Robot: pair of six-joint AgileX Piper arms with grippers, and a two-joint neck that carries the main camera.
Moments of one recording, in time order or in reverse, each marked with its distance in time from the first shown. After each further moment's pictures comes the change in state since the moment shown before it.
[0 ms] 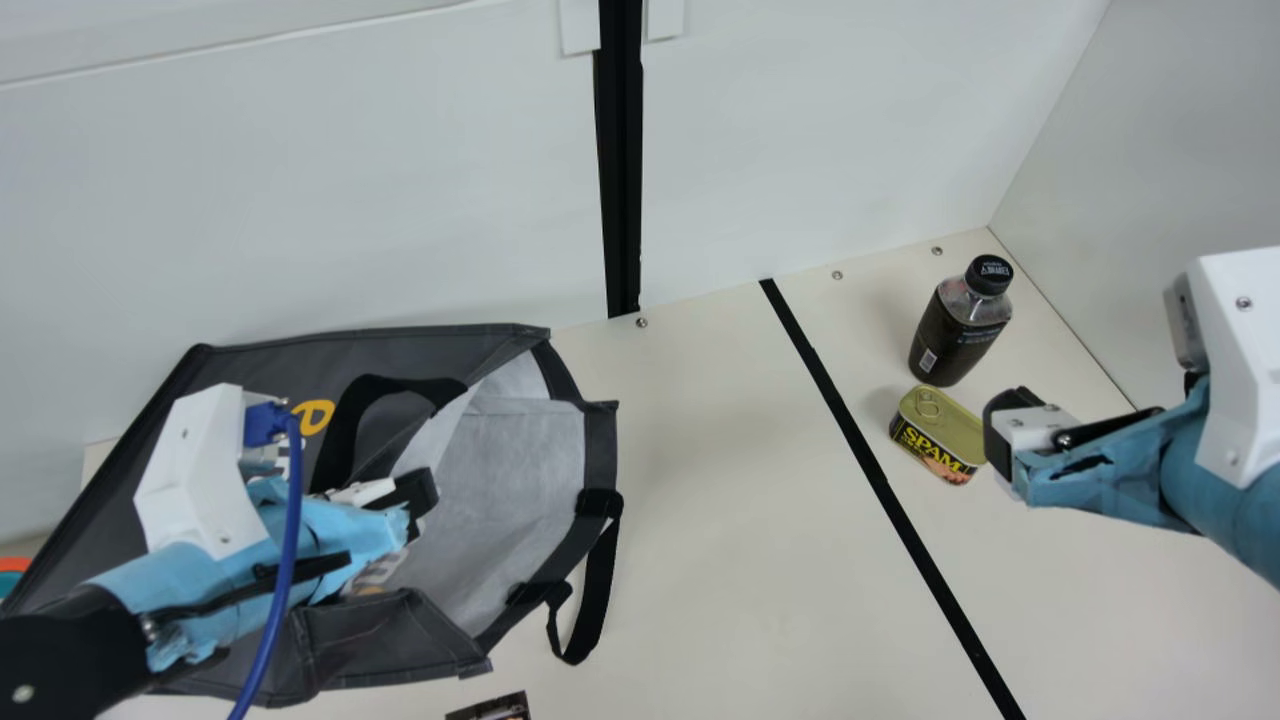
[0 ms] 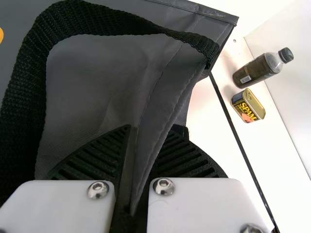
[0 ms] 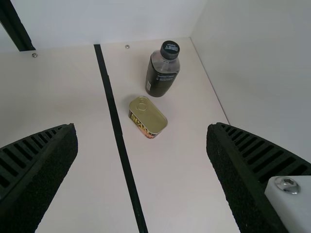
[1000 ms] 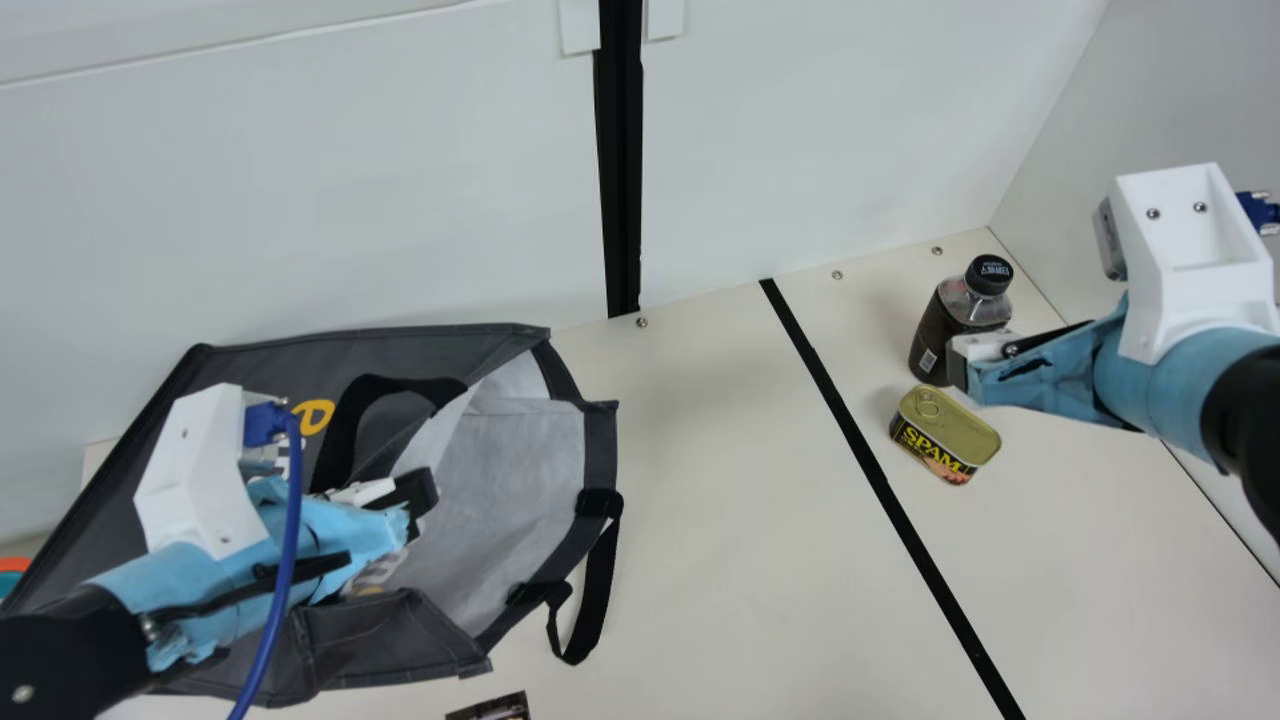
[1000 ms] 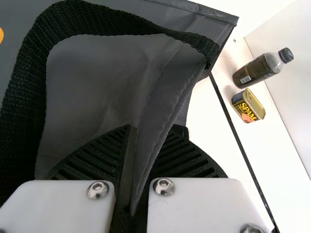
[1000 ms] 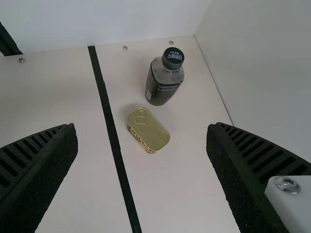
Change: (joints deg) left arm 0.0 0.0 0.0 0.0 0.0 0.0; right arm -6.4 11.2 -2.2 4.5 -7.1 -3.9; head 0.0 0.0
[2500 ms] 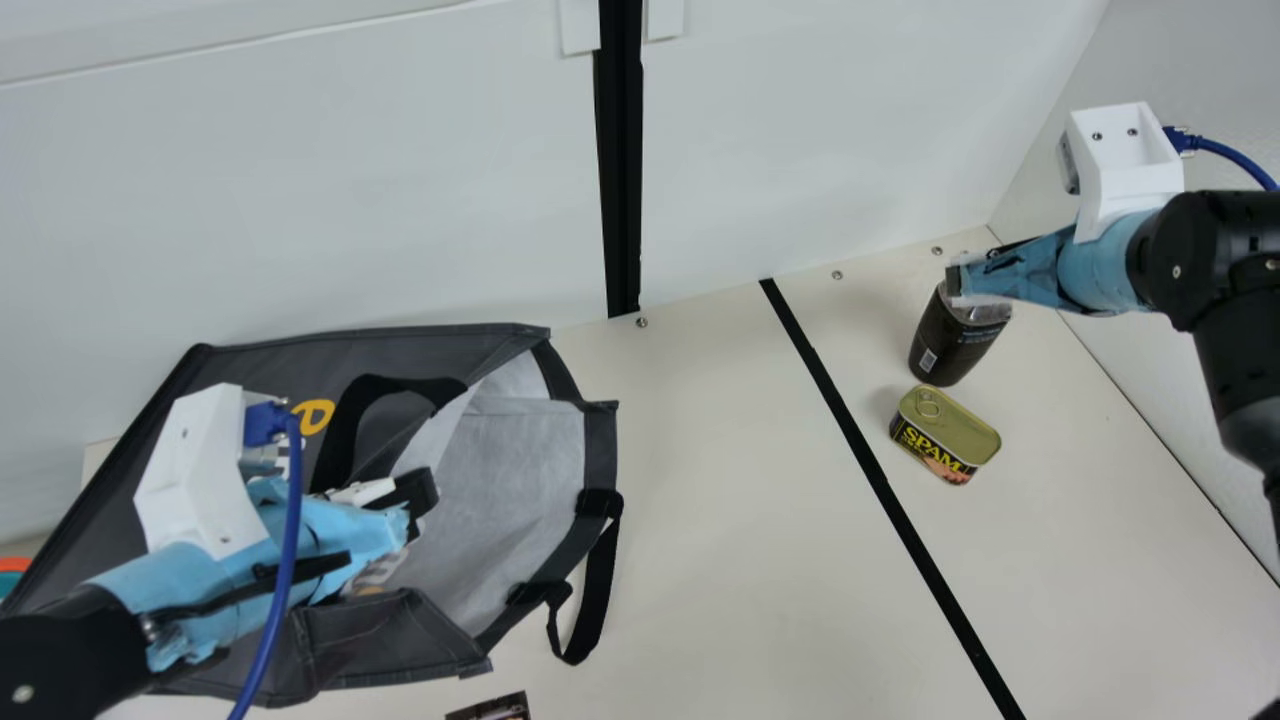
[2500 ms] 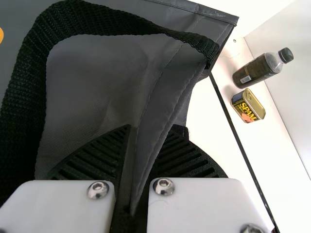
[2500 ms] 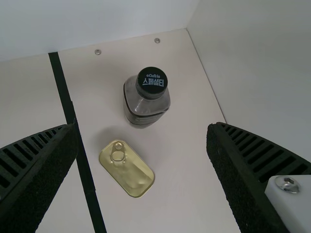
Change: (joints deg) left arm 0.0 0.0 0.0 0.0 0.0 0.0; right arm -10.5 23.0 -10.5 6.1 -7.6 -6.6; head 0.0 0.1
